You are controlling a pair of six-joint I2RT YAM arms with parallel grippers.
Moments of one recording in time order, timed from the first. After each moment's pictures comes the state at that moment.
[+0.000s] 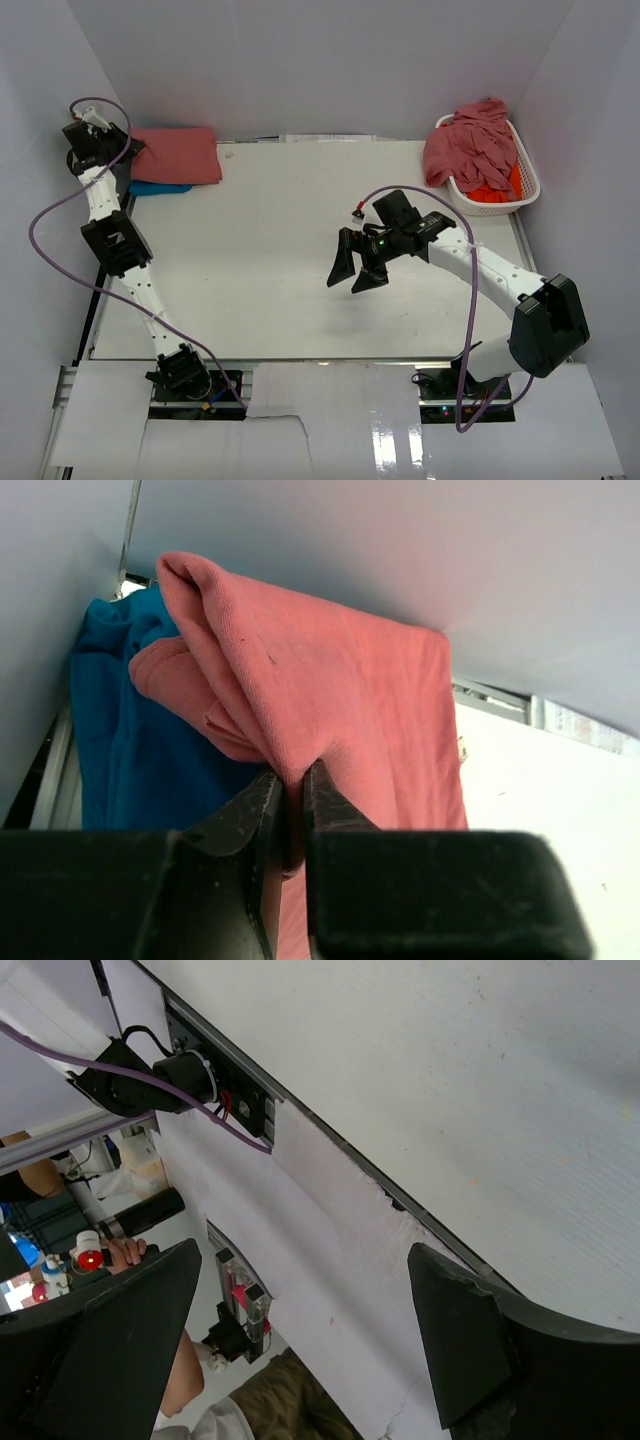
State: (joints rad) left arm 0.50 2.66 2.55 -0.29 0.61 -0.30; right arm 0.65 1.42 1.08 -0.67 -0.70 0.63
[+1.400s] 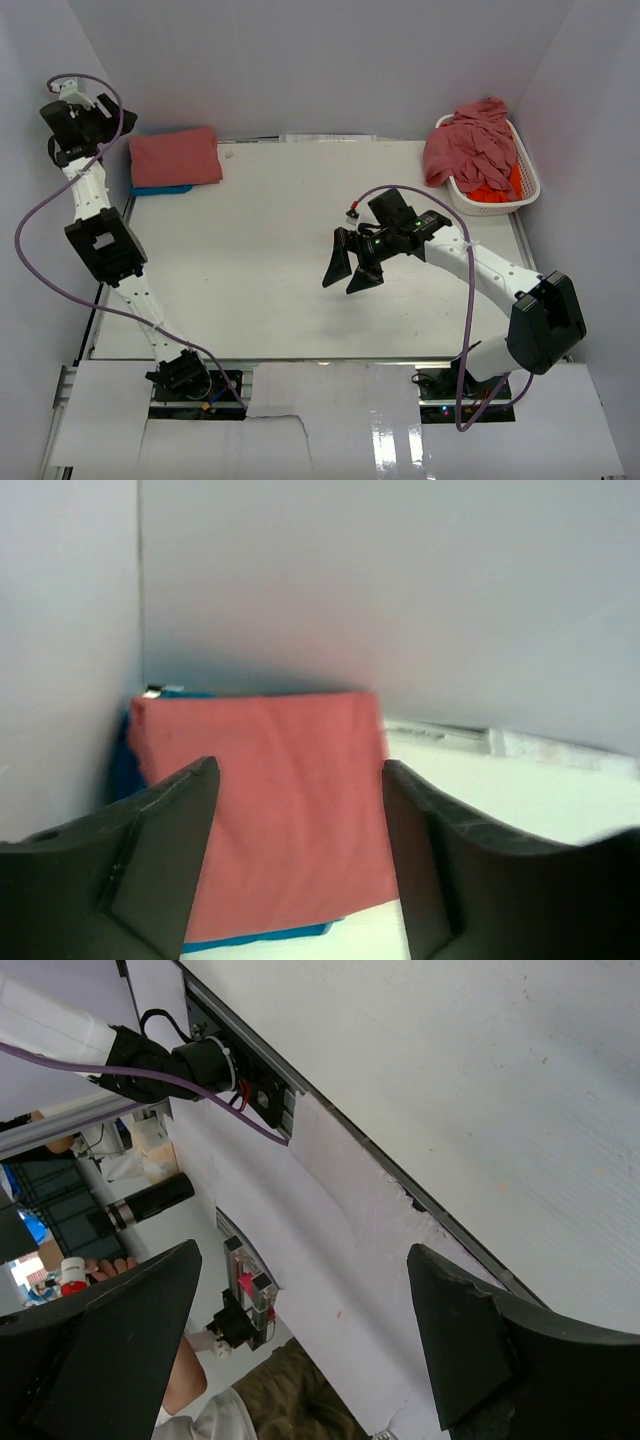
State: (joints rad) left arm 0.50 2.33 2.24 -0.13 0.58 -0.22; right arm 0.67 1.44 1.10 -0.66 -0.74 0.64
